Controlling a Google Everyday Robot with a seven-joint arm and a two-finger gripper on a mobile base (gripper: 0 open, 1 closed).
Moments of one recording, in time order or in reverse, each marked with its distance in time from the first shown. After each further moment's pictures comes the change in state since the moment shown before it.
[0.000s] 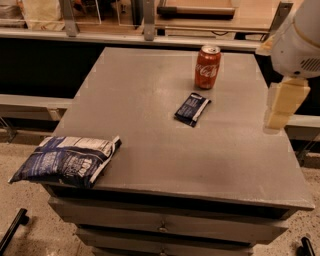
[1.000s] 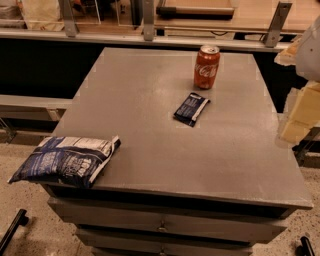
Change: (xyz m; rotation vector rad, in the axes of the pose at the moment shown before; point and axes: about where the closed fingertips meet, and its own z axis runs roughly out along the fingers) arm 0.008 0.037 -0.026 -0.070 -0.062 0.142
